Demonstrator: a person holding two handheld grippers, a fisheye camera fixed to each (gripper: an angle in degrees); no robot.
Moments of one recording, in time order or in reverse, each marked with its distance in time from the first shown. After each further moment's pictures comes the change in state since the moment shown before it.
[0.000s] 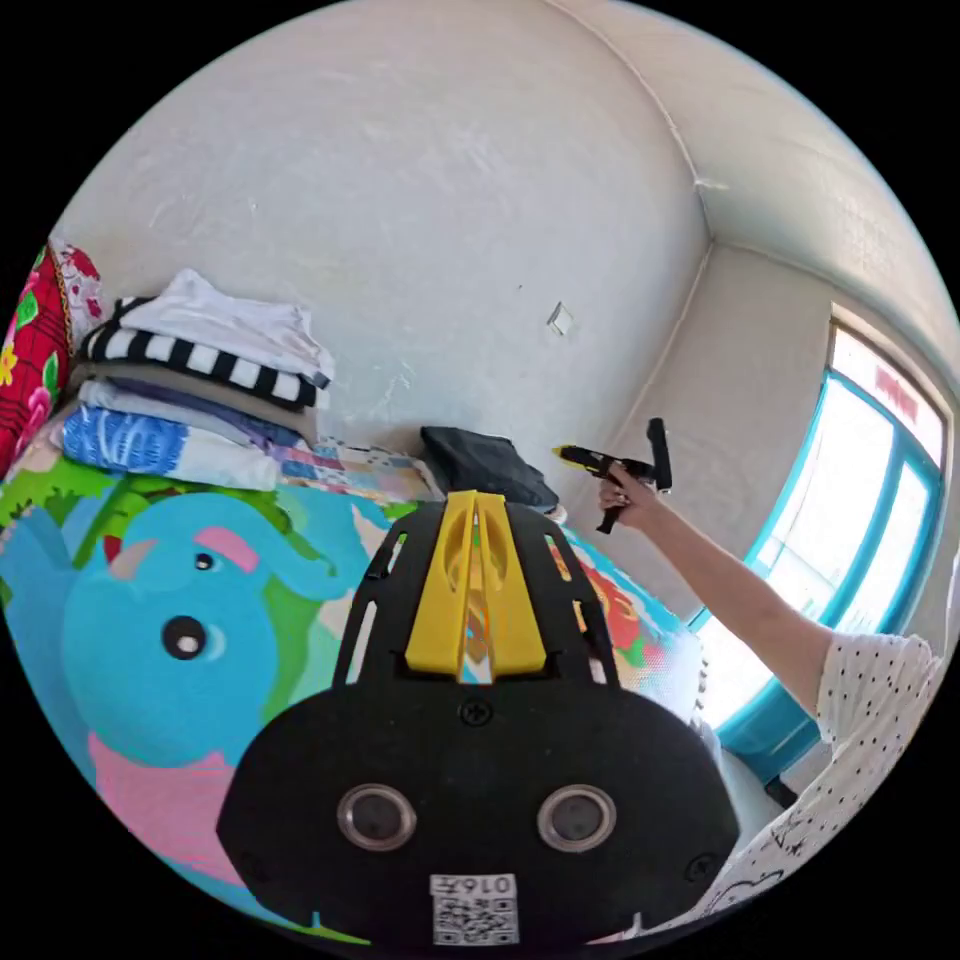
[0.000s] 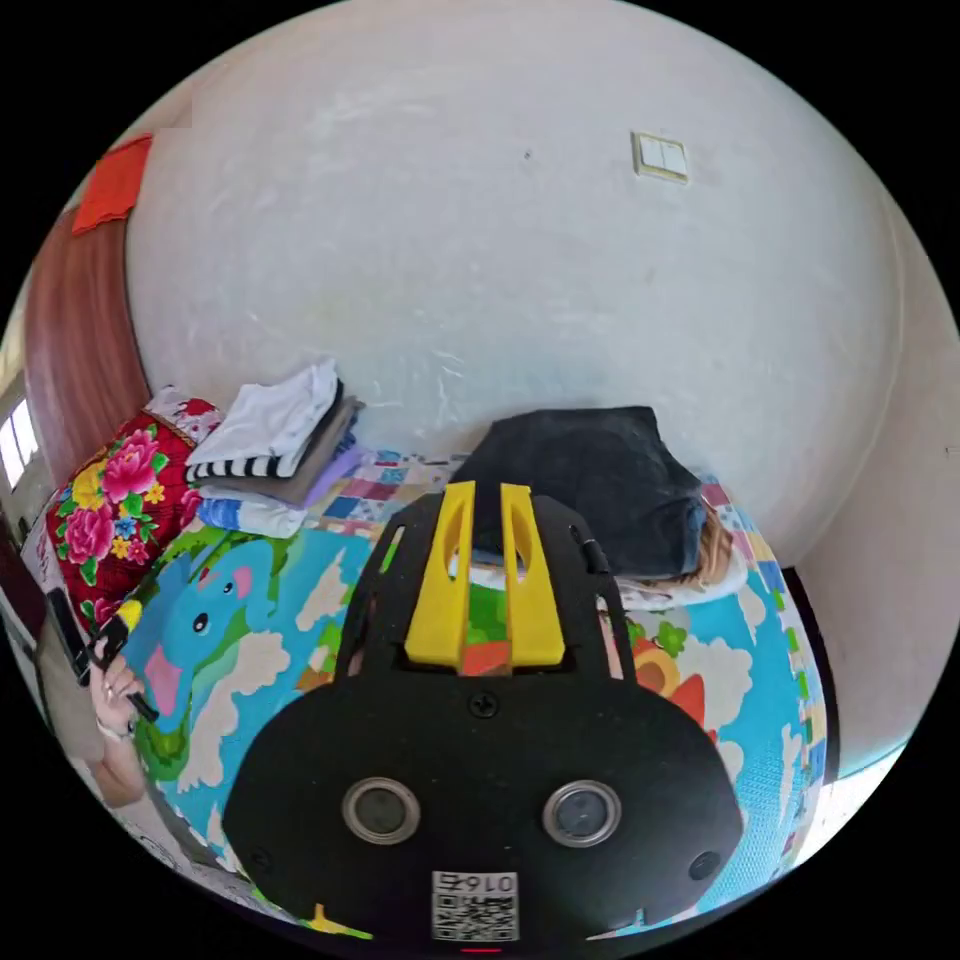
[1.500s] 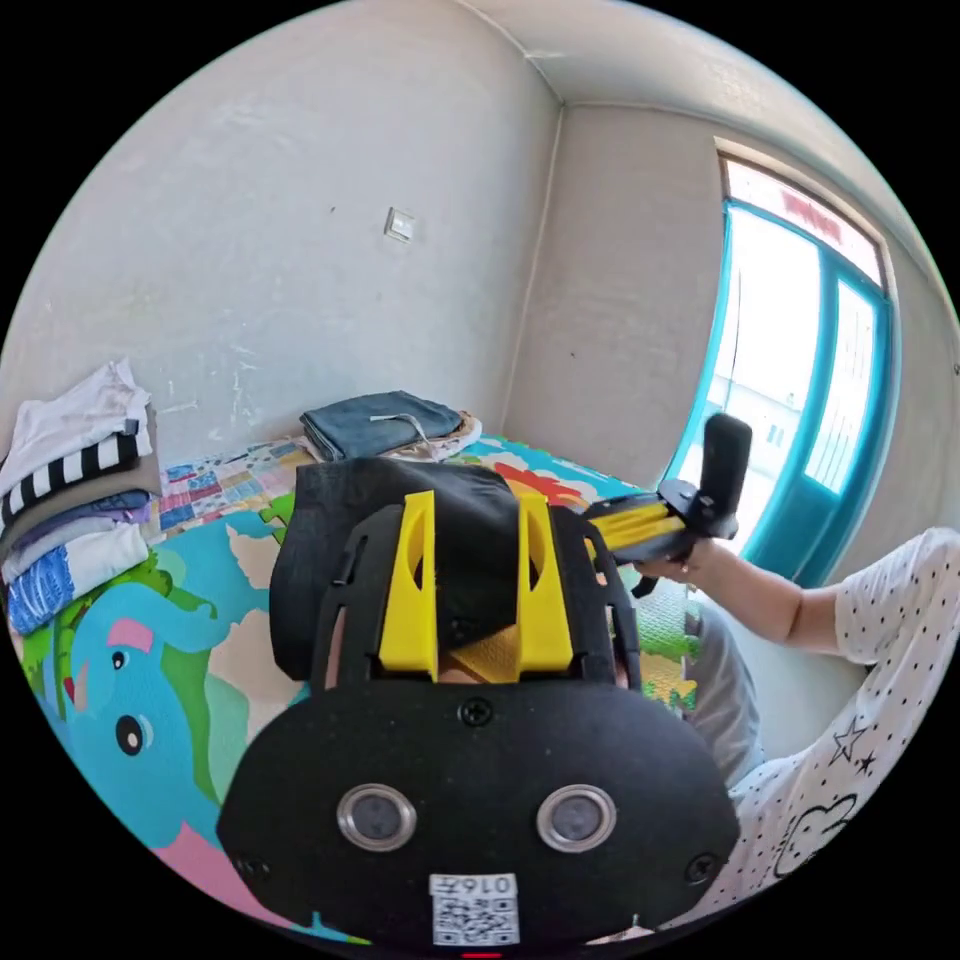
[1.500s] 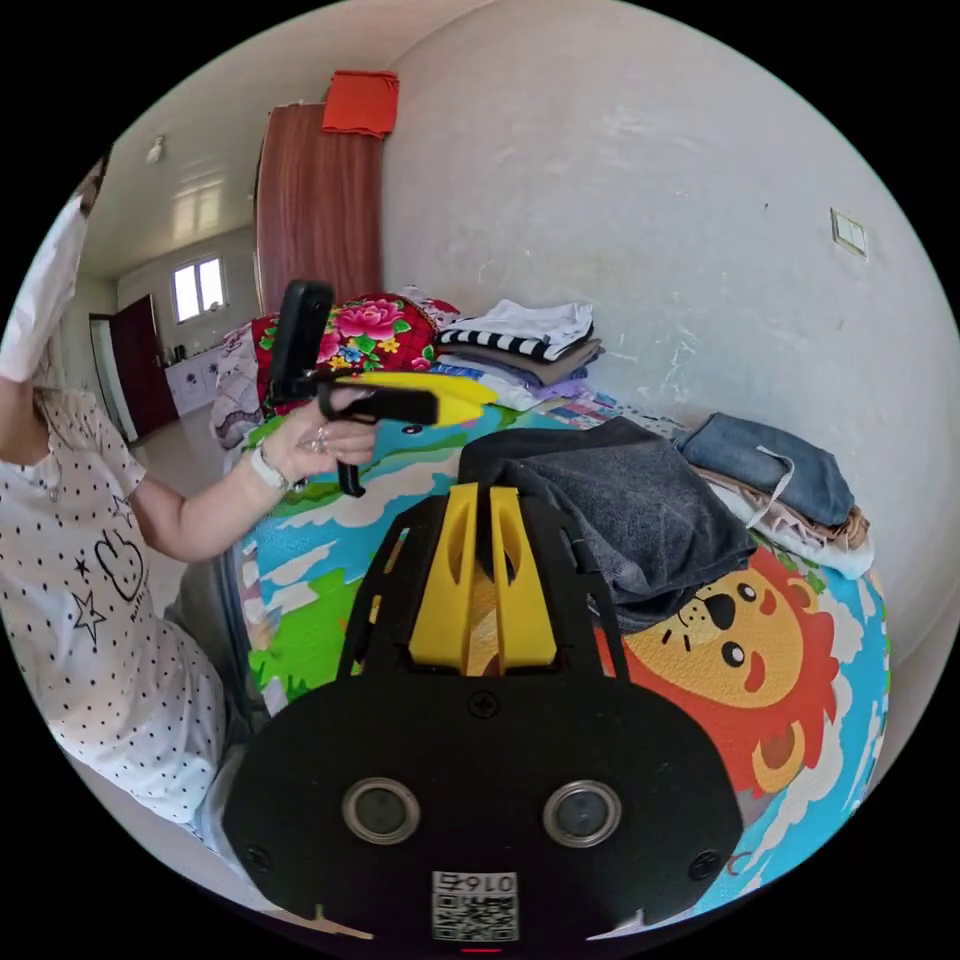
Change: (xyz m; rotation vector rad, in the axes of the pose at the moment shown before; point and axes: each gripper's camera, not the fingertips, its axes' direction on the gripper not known) left arm 0.251 0.077 0.112 -0.236 0.151 0.378; right arm -0.216 0.197 -0.260 0.020 -0.446 -0.398
